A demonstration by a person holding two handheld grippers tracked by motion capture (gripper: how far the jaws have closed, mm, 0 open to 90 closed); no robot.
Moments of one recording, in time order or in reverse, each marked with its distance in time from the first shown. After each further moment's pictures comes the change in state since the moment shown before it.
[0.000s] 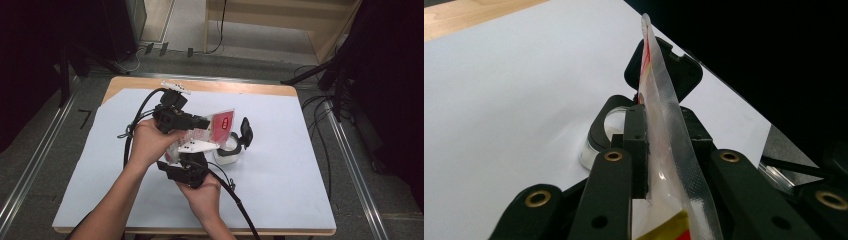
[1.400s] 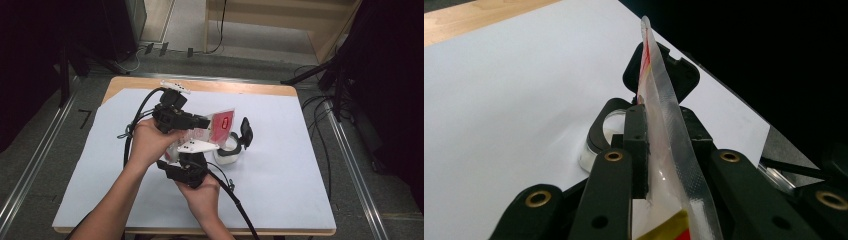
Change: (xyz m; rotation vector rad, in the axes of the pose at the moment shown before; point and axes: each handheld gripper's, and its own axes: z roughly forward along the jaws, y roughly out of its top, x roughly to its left) left arm -0.002 0.001 -0.003 -0.011 0.001 0.007; right arm 0.003 0.002 0.000 -0.021 -0.015 -0.006
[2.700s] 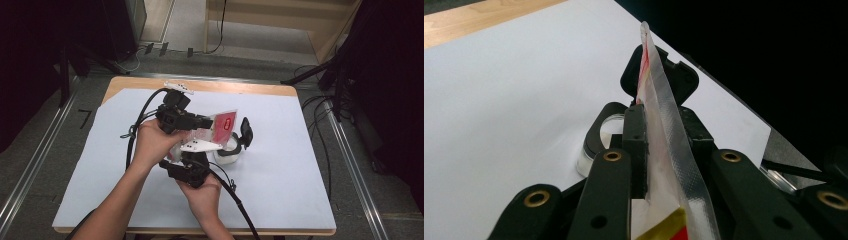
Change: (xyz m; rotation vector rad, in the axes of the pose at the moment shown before) left arm -0.002 0.001 0.006 0.005 0.002 0.007; right arm -0.003 -0.001 -0.003 -0.018 -0.010 0.043
